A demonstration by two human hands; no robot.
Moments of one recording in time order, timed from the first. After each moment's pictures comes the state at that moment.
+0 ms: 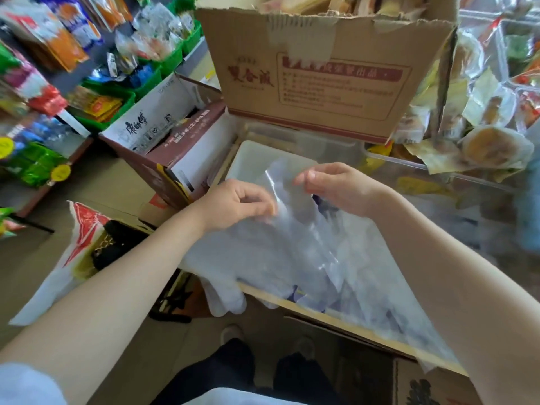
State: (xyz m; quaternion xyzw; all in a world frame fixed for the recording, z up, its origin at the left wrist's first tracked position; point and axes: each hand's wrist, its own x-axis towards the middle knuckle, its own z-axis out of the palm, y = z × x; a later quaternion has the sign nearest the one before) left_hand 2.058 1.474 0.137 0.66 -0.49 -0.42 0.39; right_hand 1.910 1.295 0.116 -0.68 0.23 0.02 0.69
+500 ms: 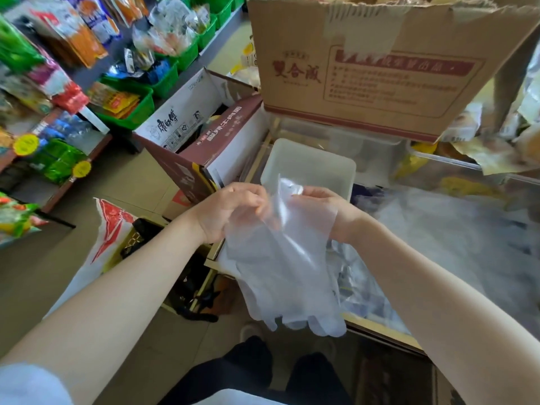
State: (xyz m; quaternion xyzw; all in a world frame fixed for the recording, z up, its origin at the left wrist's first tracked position) left_hand 2.117 1.518 0.126 0.50 -0.32 -0.63 0.51; right_hand 1.972 1.373 0.087 -0.51 0.27 -0.01 0.82
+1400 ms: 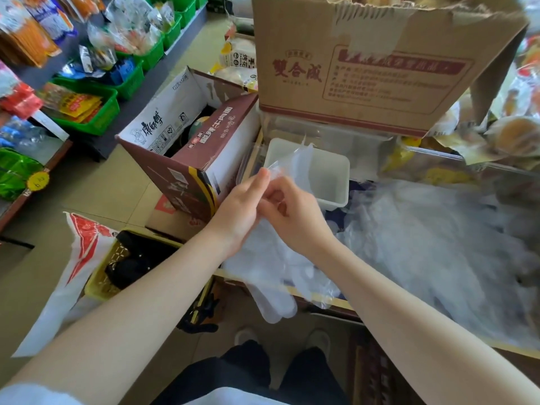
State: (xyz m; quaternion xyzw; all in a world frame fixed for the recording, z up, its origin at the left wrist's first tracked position) left_hand 2.115 1.521 0.111 0.58 -0.27 -0.50 0.58; right_hand 2.013 1.460 0.119 -0.84 0.30 -0.18 0.41
